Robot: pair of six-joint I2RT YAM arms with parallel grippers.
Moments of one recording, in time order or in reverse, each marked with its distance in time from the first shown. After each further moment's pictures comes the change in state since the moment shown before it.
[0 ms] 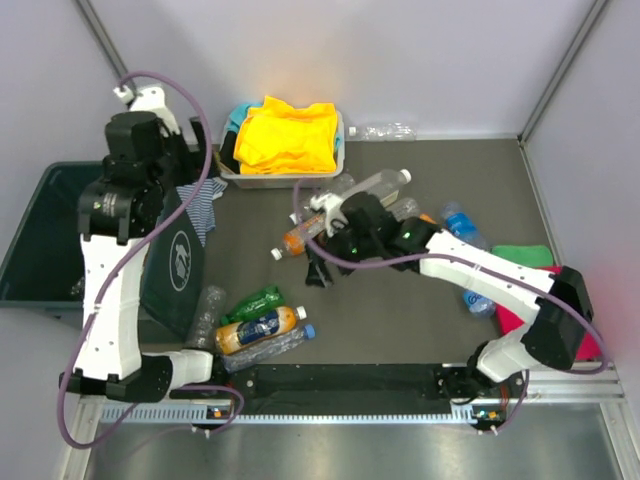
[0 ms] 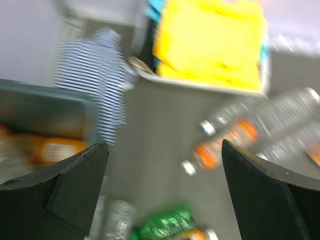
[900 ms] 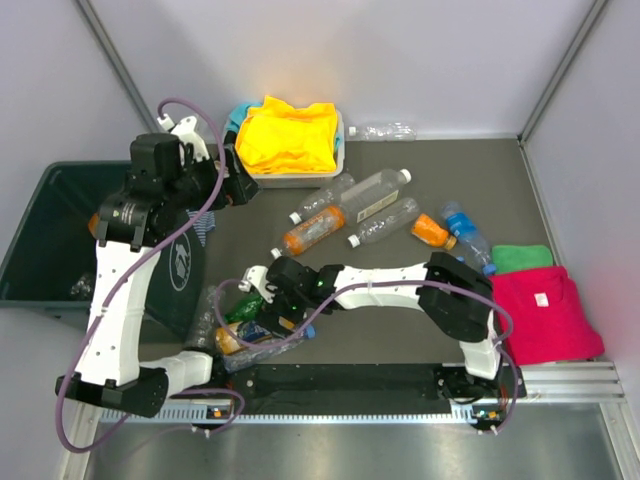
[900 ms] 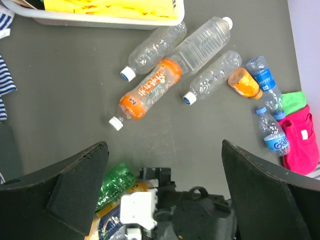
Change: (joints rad) left arm -0.039 -0.075 -0.245 0.035 0.422 -0.145; right arm 0.317 0.478 0.059 0.258 0.101 -0.324
